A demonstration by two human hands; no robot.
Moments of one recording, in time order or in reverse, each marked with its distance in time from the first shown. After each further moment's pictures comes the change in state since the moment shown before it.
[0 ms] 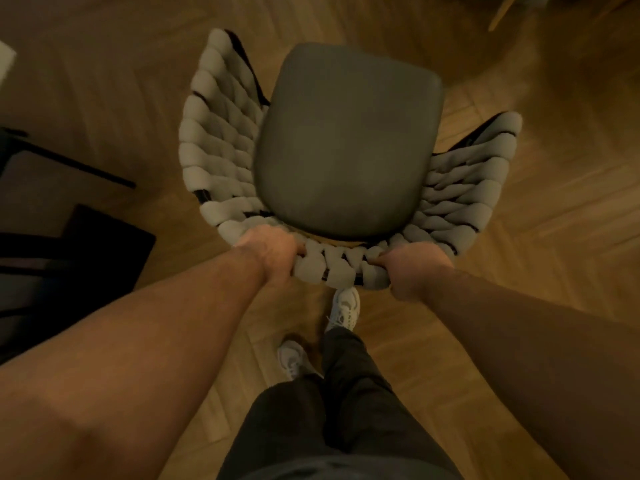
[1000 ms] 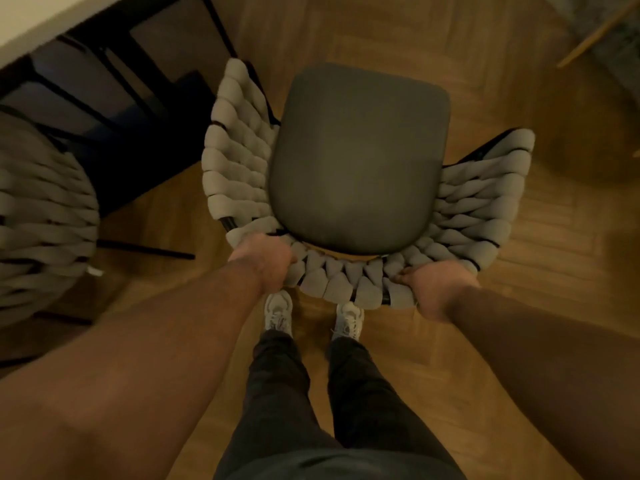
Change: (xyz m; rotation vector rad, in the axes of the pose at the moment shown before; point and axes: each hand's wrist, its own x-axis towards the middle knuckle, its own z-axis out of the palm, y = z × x) left_hand -0.125 0.037 0.176 -0.340 0.033 -0.416; right_hand -0.011 -0.051 0.022 -0.569 -0.018 -0.385
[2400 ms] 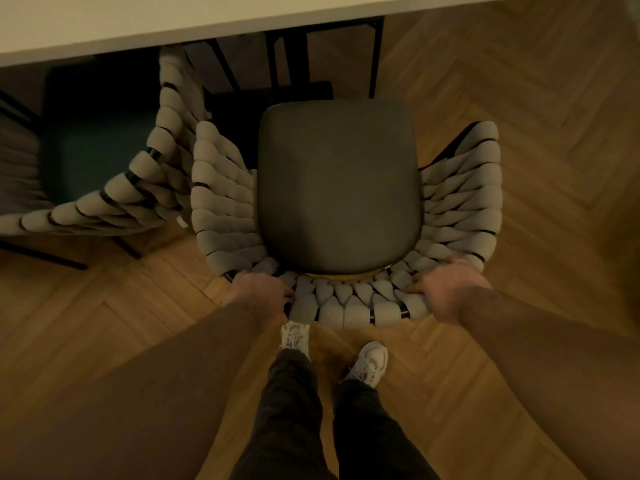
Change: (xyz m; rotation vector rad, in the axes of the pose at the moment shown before) left_hand -0.074 -0.106 0.131 -0.582 -0.106 -0.357; right_hand 0.115 -0.111 -0.137 -0.525 0.044 -0.273
